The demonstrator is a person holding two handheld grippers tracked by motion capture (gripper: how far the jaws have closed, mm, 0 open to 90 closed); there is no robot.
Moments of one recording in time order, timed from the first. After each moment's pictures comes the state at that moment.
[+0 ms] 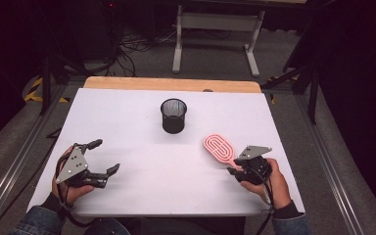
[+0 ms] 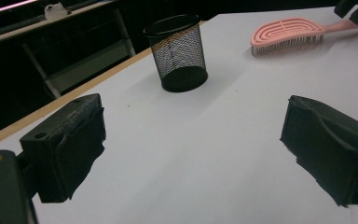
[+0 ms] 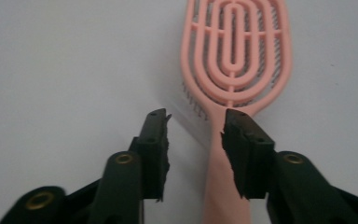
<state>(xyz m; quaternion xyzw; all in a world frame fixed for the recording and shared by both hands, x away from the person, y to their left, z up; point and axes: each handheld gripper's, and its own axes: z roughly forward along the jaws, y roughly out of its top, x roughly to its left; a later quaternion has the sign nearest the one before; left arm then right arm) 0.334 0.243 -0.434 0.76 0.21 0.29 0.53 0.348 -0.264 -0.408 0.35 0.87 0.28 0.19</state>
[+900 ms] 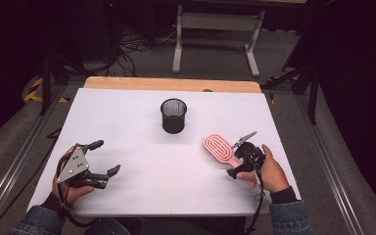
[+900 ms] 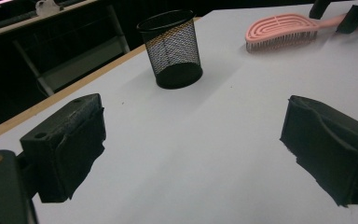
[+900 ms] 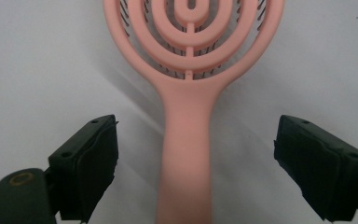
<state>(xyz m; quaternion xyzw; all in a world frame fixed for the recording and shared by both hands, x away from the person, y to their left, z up) 0.335 0.241 -0.436 0.77 0.21 0.28 0.53 0.392 -0.257 -0.422 0.40 0.90 0.15 0.11</state>
